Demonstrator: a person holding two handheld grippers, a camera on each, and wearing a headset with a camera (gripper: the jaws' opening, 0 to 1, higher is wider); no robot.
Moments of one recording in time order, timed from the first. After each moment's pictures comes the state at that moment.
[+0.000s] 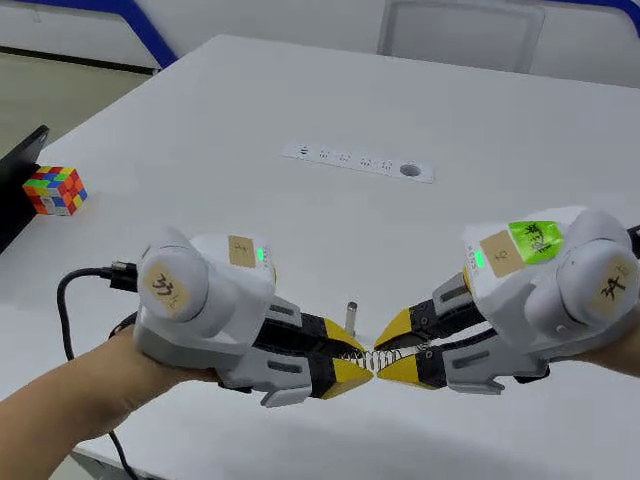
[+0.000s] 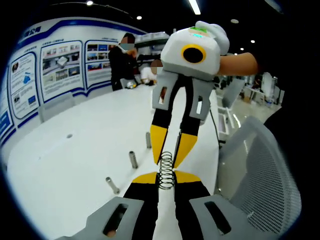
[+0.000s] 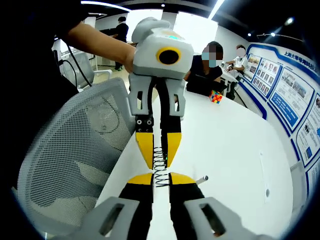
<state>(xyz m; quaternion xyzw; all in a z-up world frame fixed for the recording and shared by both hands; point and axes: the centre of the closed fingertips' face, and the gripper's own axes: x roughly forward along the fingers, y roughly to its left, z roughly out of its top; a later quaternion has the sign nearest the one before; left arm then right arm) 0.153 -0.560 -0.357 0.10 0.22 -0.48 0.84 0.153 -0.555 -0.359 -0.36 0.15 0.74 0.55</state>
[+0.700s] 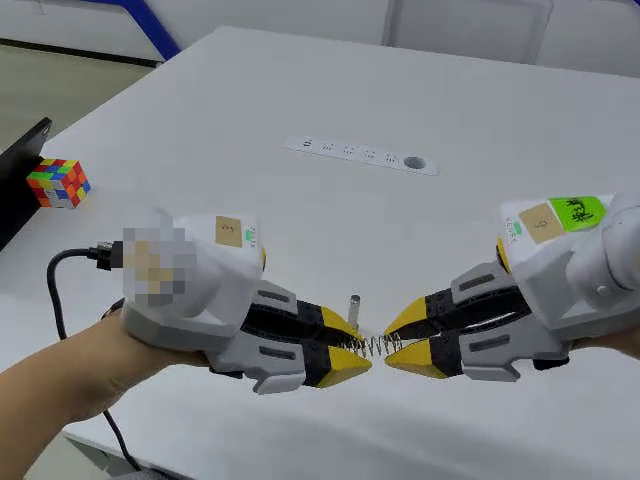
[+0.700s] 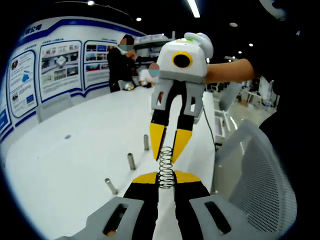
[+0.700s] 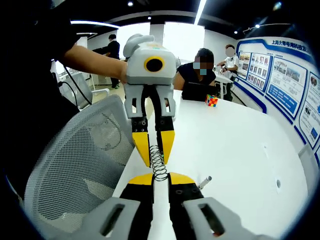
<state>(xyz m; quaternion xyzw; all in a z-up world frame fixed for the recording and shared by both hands) 0.150 -0.558 -0.349 0.09 0.21 -0.49 0.84 0.154 -0.556 -0.346 -0.27 0.16 0.76 0.57</state>
